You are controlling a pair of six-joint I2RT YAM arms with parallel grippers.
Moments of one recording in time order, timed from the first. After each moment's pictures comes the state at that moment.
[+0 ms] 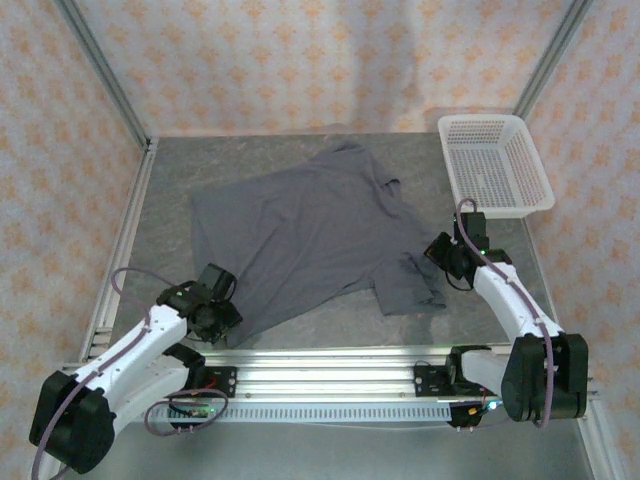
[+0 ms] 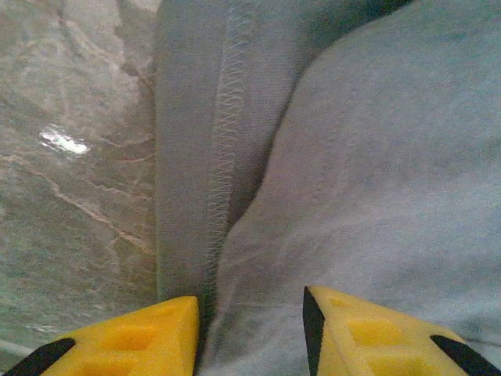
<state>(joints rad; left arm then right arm) -0.37 0.88 0.41 -0.91 0.03 -1.12 0.03 1.14 0.67 -0.49 -0.11 0.70</state>
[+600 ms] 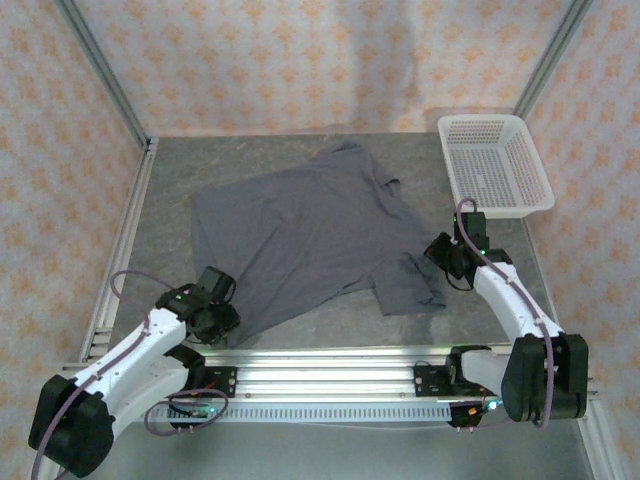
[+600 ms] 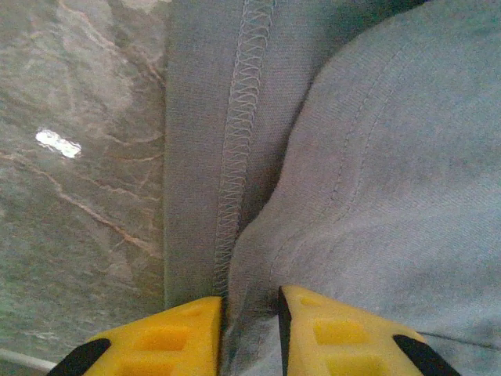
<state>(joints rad) -0.37 0.86 0.40 -0.90 0.03 -1.13 0.03 1.14 0.67 -0.50 -0.11 0.70</state>
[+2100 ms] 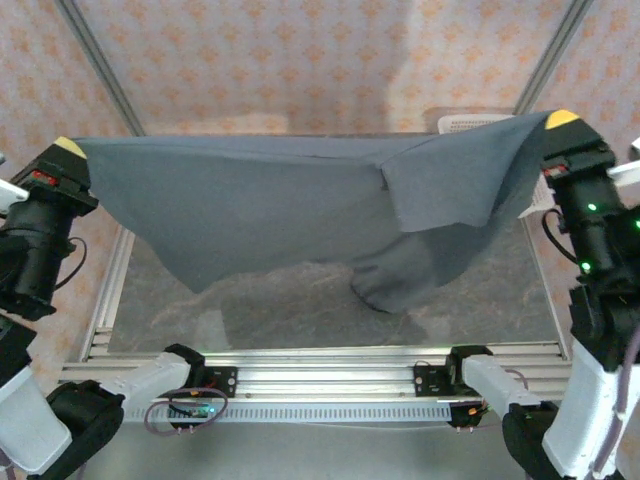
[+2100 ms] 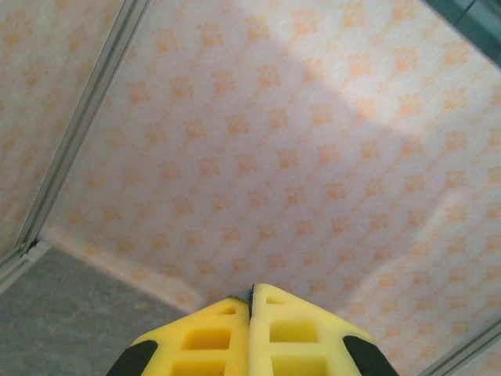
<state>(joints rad) -0.34 1.04 2.25 -1.14 -0.47 -0.57 0.03 0.95 1.96 -0.77 -0.08 0.93</state>
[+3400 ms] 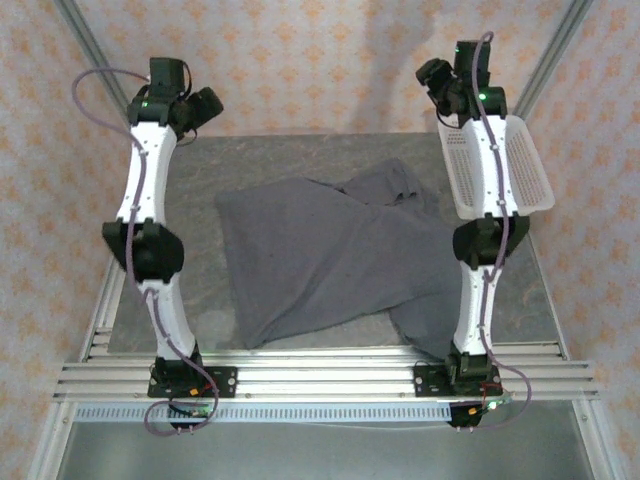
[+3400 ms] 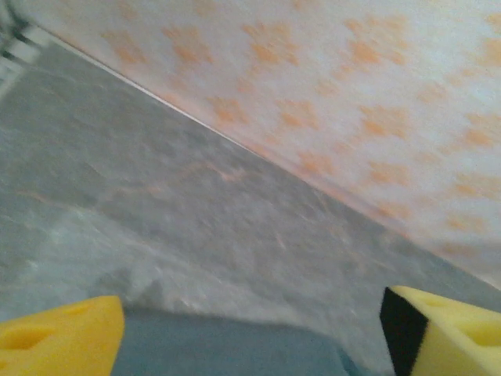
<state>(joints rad) 0.07 1.97 2.22 -0.97 0.05 -0.58 0.06 2.17 2.56 -0.92 -0.15 0.84</state>
